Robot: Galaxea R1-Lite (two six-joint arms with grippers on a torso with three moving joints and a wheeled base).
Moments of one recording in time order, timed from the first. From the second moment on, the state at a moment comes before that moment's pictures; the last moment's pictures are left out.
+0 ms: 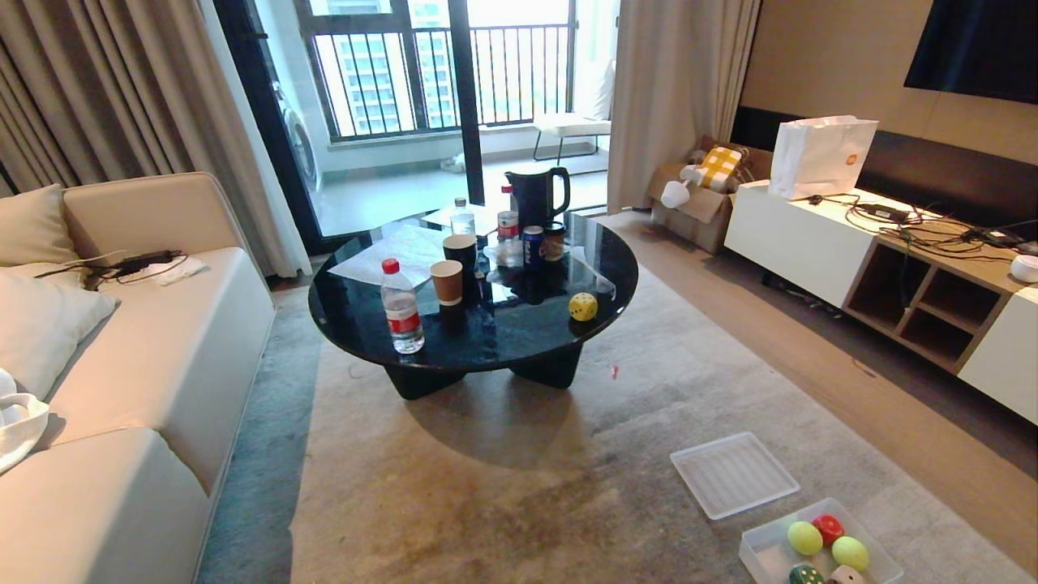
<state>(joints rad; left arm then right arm) 0.00 0.00 0.00 0.01 0.01 -0.01 0.00 0.00 -0.01 0.04 0.01 -0.04</state>
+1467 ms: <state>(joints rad) 0.00 0.00 0.00 0.01 0.01 -0.01 0.00 0.00 -0.01 0.04 0.01 -0.04</state>
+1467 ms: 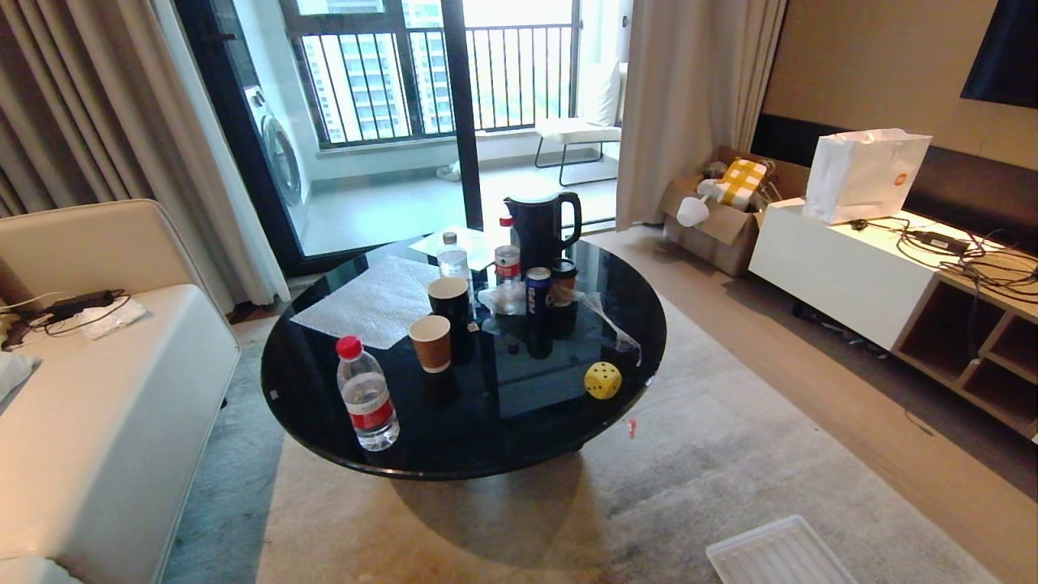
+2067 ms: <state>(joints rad) 0.00 0.00 0.00 0.01 0.01 -0.01 0.00 0.00 -0.01 0.04 0.01 -0.04</state>
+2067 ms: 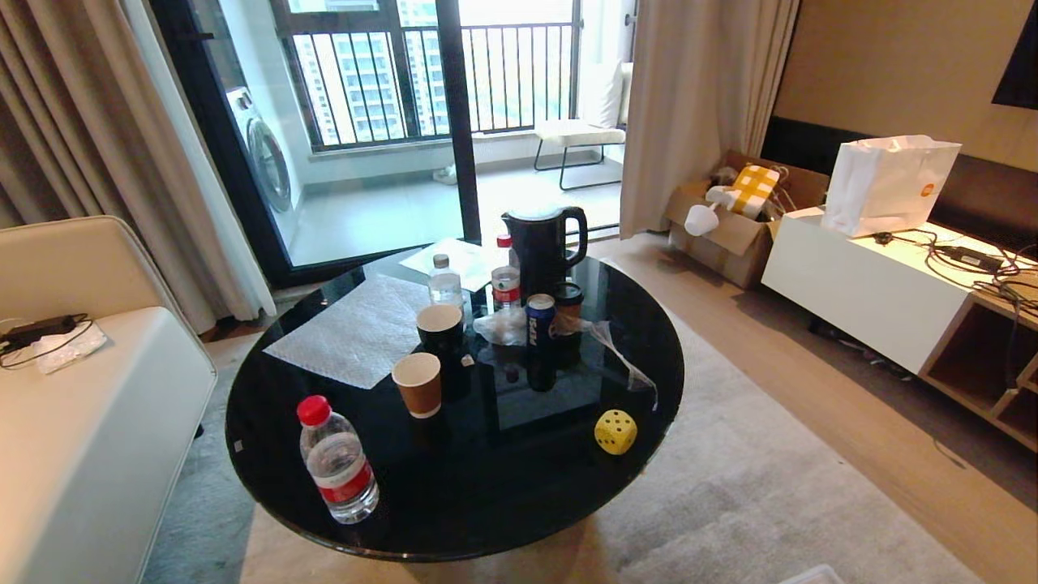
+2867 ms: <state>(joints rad) 0.00 0.00 0.00 0.01 0.01 -0.01 0.00 0.00 -0.01 0.04 0.01 -0.04</state>
